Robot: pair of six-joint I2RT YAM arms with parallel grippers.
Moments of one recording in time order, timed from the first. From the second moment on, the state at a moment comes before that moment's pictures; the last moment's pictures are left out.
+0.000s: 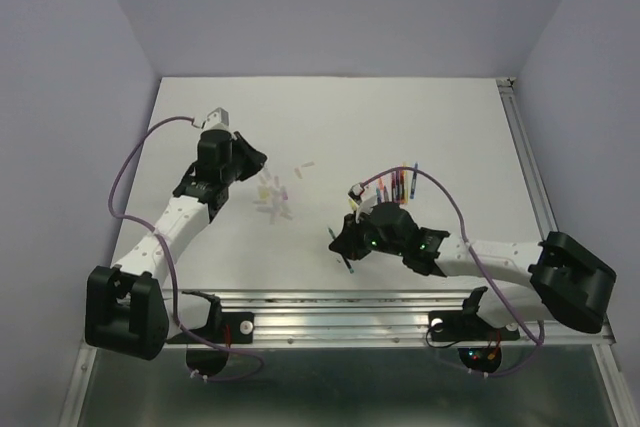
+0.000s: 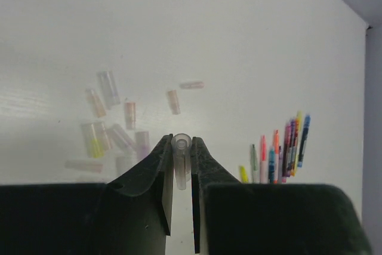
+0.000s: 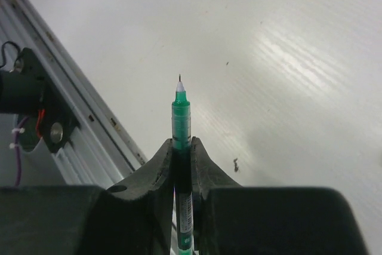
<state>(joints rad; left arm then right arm) -0.25 1.20 0.83 -0.07 0.04 -0.69 0.98 1.25 0.49 0.31 -0.09 0.58</state>
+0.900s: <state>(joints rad) -0.25 1.46 0.78 -0.29 -0.16 -0.70 0.86 1.78 0.98 -0.06 0.33 0.40</state>
